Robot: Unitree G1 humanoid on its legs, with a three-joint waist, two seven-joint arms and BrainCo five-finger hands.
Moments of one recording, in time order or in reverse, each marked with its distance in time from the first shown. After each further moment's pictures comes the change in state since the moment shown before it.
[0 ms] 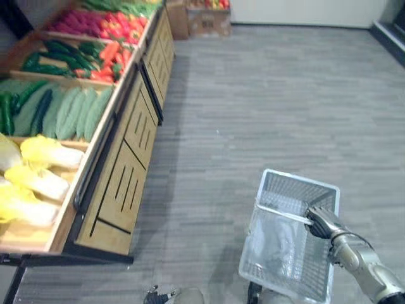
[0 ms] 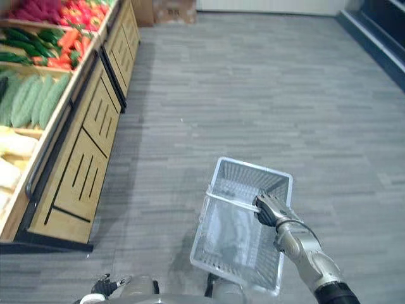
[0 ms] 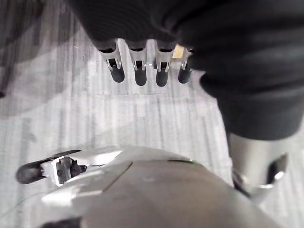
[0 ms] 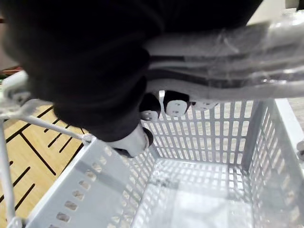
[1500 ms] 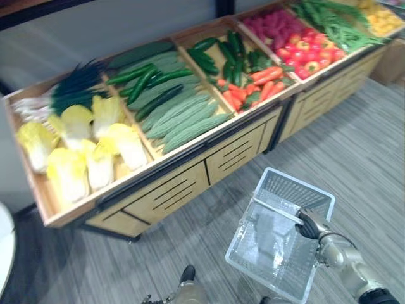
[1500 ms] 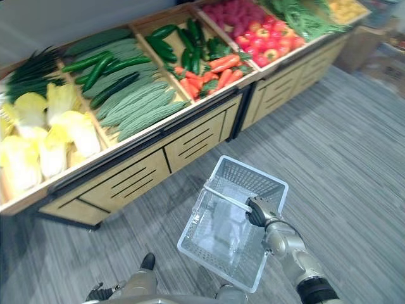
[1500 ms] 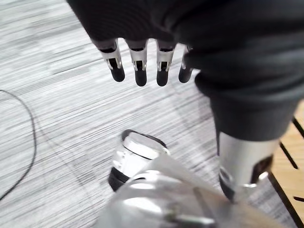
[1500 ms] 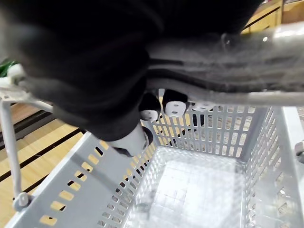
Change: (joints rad) left arm 0.049 -0.034 0.082 0.021 -0.129 0.004 0.038; right arm -0.086 0.099 0.020 0.116 0.020 0.030 0.002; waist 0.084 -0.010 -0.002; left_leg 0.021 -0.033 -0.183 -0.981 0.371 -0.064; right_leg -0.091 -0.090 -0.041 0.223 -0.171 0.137
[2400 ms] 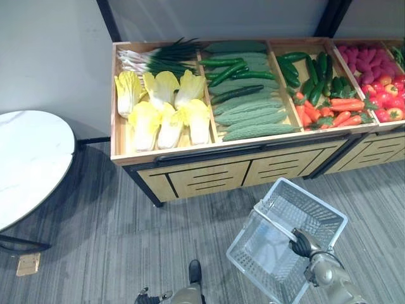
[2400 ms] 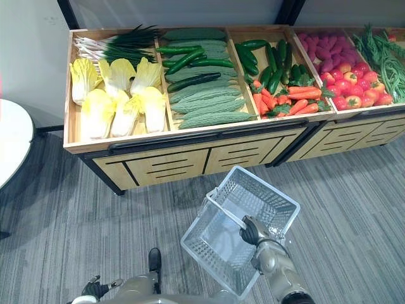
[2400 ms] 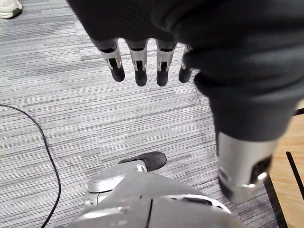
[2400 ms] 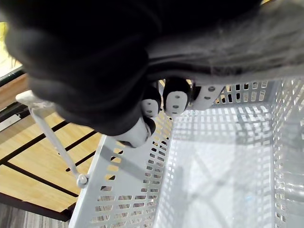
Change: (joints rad) left arm -0.033 0.063 -0.045 -0.027 0.138 0.008 -0.024; right arm 0.060 0.192 -0.047 0.162 0.021 0.005 -0.005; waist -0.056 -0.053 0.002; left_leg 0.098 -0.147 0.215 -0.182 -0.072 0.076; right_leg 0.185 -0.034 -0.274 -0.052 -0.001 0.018
